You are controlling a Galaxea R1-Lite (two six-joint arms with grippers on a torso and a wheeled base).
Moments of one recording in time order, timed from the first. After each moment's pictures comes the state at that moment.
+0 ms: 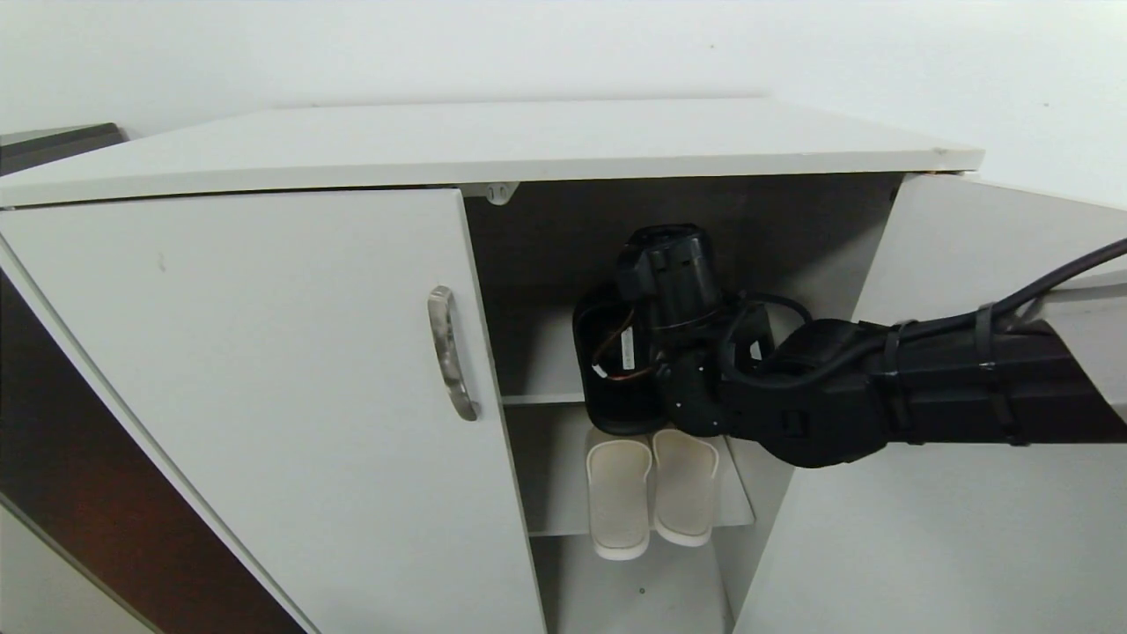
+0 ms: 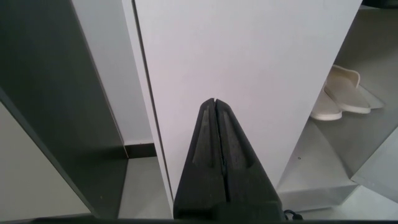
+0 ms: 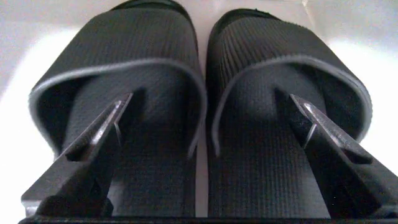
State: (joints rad) left arm 0.00 0.00 0.00 0.00 -0.02 0.01; right arm 0.85 2.05 -1.55 -0.17 -0.81 0.21
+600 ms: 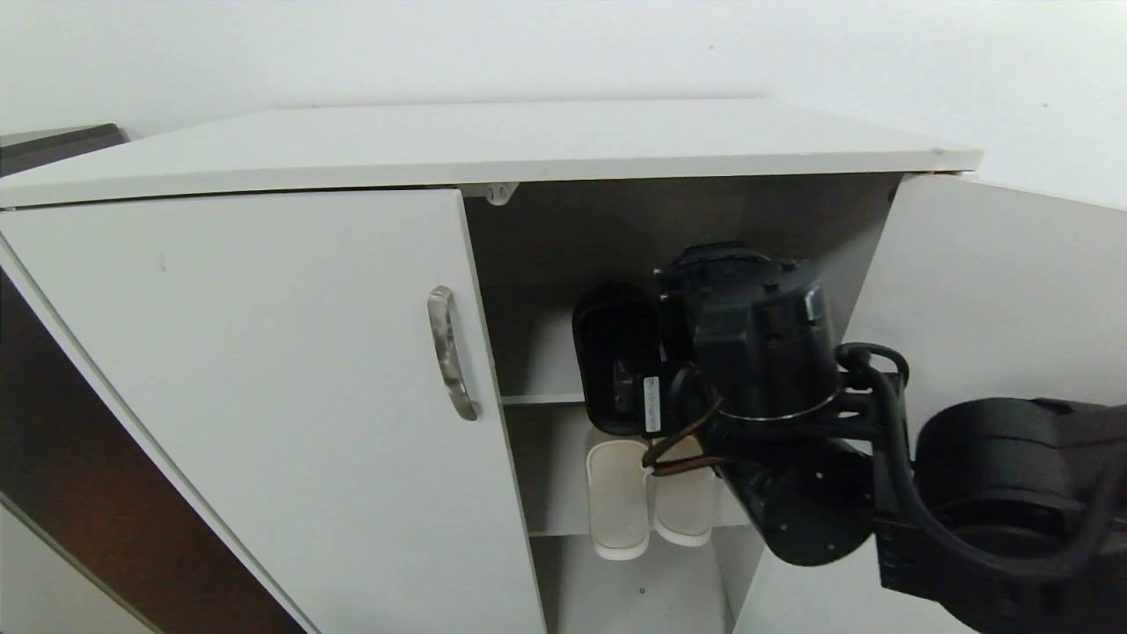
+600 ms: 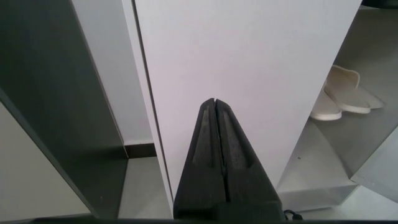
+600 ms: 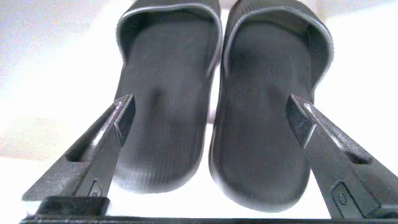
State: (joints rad) left arm 0.00 0.00 0.00 0.00 -0.02 0.01; right arm 1.00 1.79 -1.15 -0.34 -0.81 0.21
